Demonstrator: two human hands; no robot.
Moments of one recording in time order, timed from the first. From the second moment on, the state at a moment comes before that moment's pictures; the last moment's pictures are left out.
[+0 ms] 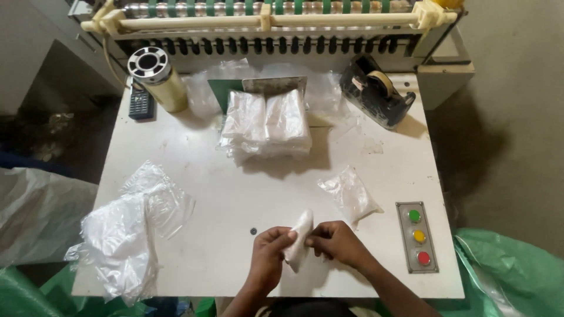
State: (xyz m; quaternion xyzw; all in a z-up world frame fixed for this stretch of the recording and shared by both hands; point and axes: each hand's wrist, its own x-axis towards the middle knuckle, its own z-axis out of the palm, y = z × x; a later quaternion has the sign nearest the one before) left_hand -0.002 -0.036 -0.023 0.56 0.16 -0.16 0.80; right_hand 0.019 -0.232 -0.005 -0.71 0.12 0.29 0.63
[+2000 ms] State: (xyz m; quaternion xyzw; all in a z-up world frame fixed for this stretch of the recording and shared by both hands) left_hand 0.159 0.085 -0.093 0.85 0.16 0.20 0.47; right_hand 0.153 -0.297 -0.074 -0.81 0.17 -0.15 0.54
